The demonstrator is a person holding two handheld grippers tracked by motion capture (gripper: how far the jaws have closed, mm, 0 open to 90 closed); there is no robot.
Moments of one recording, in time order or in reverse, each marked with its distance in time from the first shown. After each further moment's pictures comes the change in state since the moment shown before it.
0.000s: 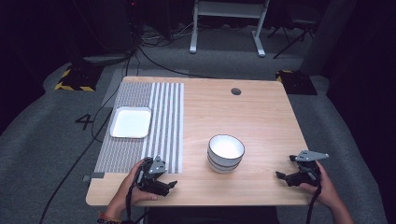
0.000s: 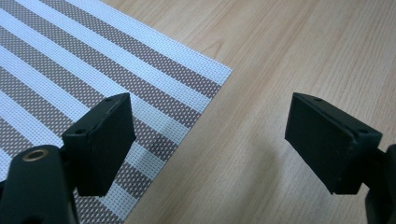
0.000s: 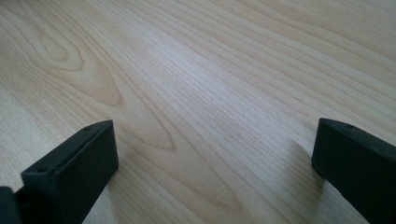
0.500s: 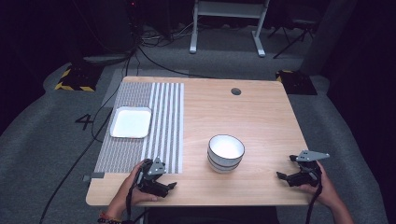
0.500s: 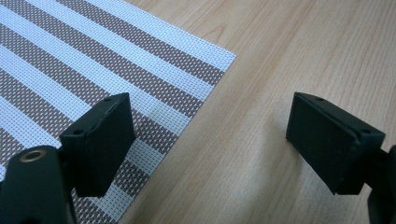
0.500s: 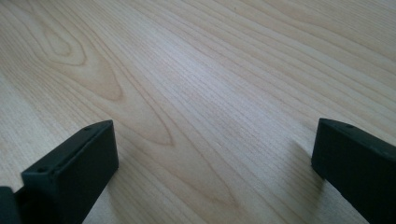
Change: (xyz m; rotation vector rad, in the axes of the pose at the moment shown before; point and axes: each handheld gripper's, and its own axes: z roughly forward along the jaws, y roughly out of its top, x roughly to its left) left arm 0.004 -0.012 0.011 -0.008 -0.021 0.003; right arm -0.003 -0.001 -0.001 -0.004 0.018 -0.015
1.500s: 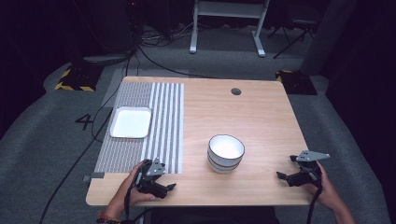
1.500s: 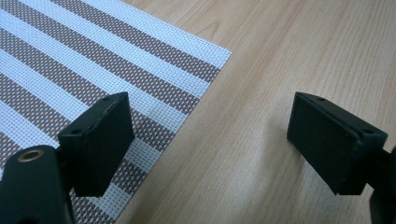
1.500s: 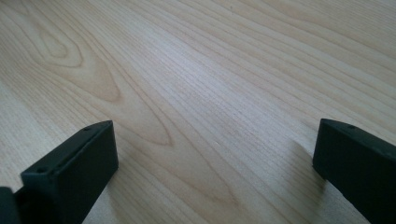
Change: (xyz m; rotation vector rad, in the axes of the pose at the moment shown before) left arm 0.002 -0.003 -0.002 -0.001 -0.031 0.023; right arm 0.001 0.000 -0.001 0.006 -0.008 0.013
